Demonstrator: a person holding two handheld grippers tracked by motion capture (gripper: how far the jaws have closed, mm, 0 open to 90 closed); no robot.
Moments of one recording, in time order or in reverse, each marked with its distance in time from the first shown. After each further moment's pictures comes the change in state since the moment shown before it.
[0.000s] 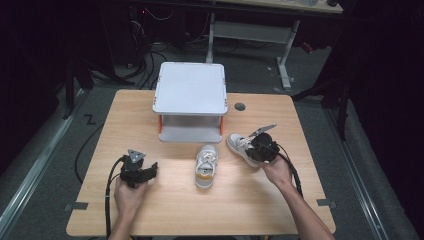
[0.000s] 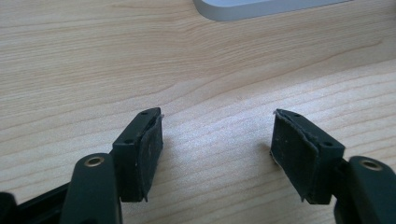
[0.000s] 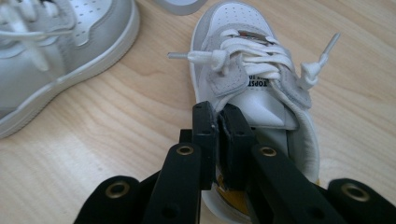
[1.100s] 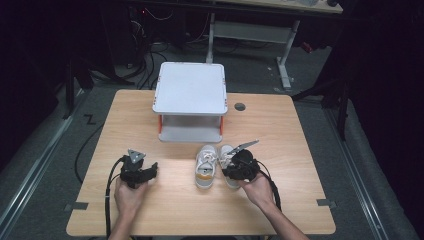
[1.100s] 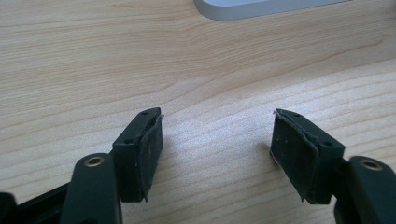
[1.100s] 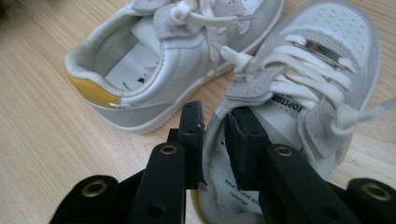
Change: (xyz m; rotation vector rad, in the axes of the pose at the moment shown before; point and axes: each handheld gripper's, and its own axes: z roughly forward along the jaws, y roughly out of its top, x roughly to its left) left arm -0.001 0.000 0.000 -0.003 0.004 -0.005; right arm 0.076 -0.008 0.007 -0.006 0.202 0.051
